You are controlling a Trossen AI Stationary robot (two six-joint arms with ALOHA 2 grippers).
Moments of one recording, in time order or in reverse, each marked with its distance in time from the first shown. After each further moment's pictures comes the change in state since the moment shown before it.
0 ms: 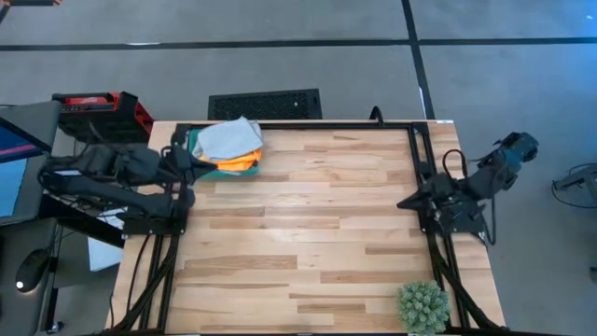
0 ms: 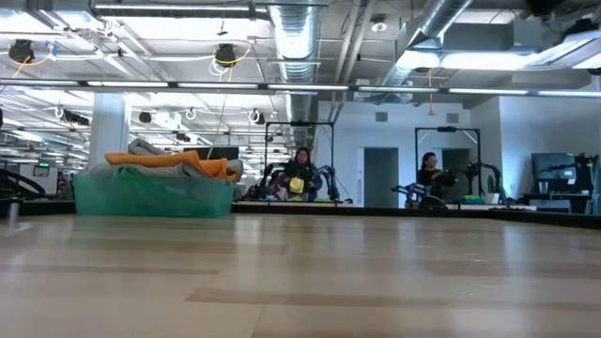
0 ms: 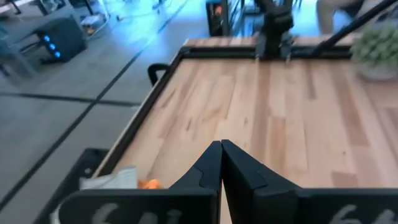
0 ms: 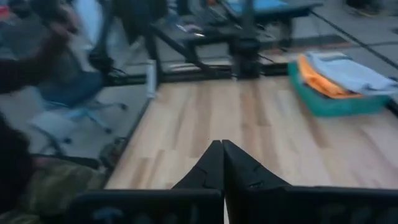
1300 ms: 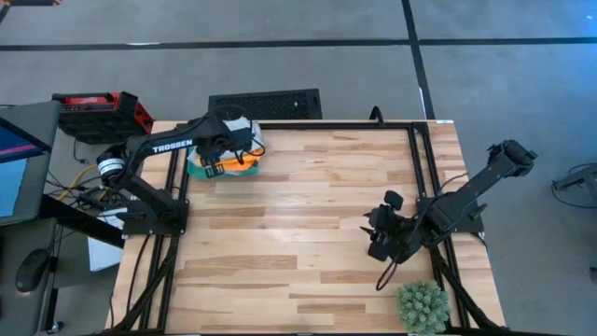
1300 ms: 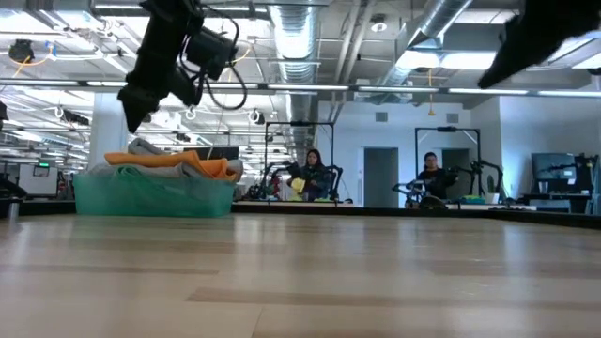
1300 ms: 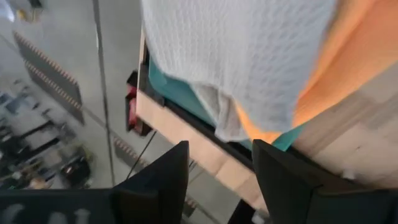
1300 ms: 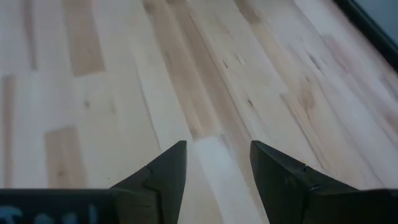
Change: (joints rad) left arm 0.621 0.864 0.196 -0.695 -0.174 0.024; right arm -0.028 0.764 0.116 -0.168 0.233 0.488
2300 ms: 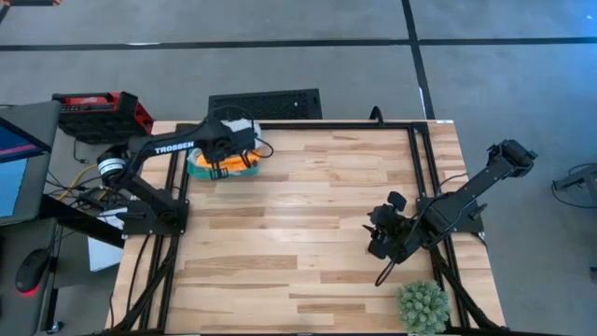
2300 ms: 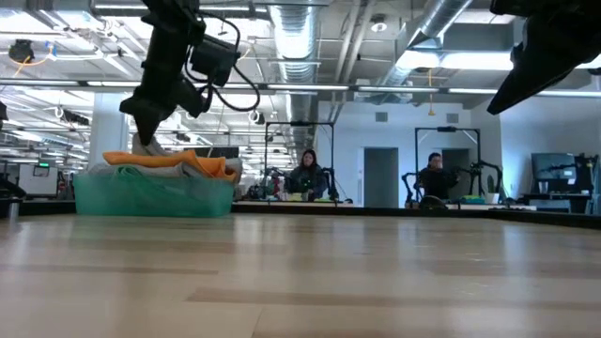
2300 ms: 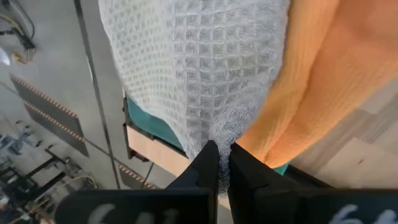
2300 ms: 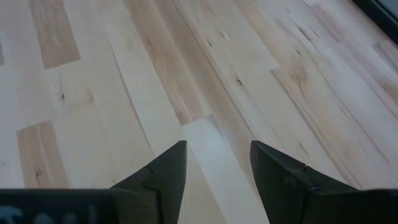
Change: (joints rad) left arm 0.019 0.002 -0.085 0.188 0.046 0.200; right arm 0.000 0.000 -0.087 -0.005 0.001 0.141
